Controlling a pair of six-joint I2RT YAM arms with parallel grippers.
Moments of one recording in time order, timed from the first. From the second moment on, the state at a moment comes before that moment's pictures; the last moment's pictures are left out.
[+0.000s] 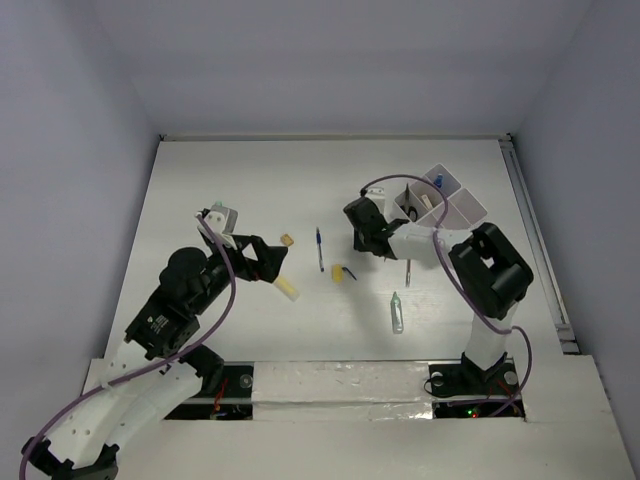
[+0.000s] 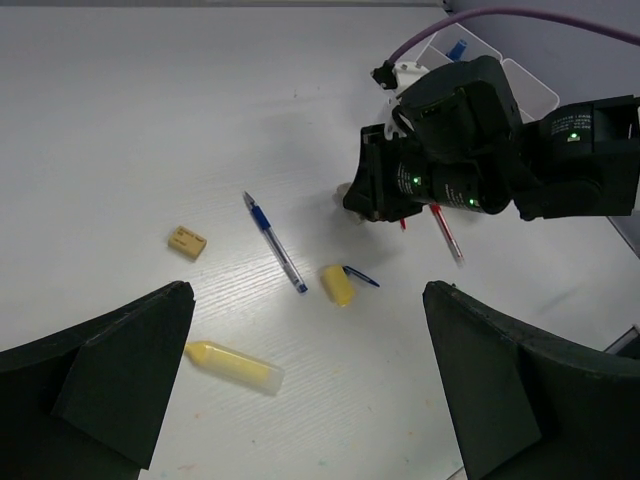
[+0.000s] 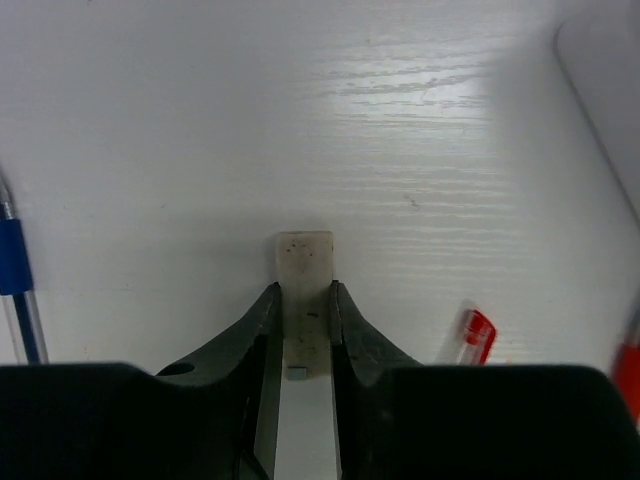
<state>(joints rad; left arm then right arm) -0.61 0.55 0.70 -0.33 -0.05 -0.34 0.68 1.86 1.11 -0.14 0.42 0.55</state>
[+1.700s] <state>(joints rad) -0.59 0.43 0.70 -0.33 0.05 -0.34 0.23 1.45 1.10 -0.30 0.59 -0.18</state>
